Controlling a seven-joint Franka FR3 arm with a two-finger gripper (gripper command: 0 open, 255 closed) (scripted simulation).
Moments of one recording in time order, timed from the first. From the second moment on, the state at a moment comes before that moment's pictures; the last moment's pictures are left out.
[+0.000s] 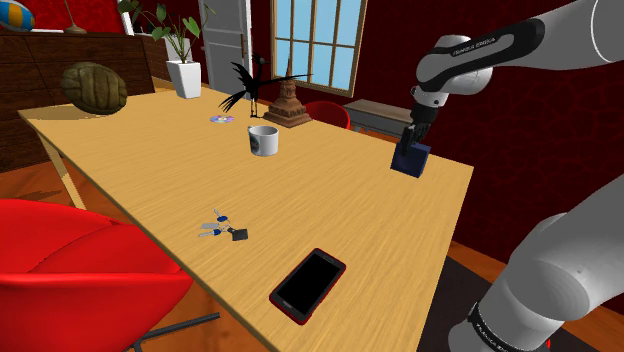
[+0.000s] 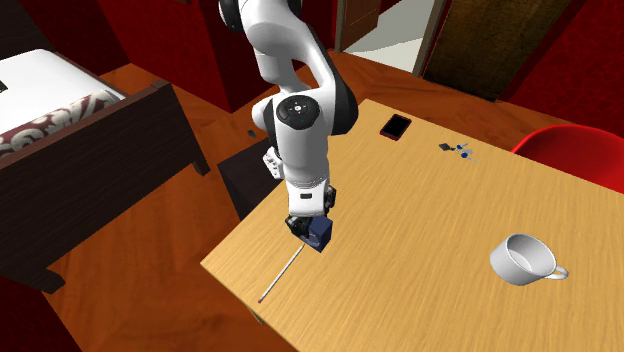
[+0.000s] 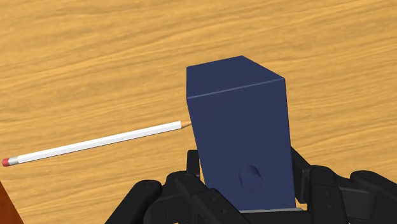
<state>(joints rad) -0.09 -0.29 -0.42 -2.28 -0.05 2.07 -0.52</state>
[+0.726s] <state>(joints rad) -0.08 -0.32 -0.41 -2.16 -0.06 1.93 -0.51</state>
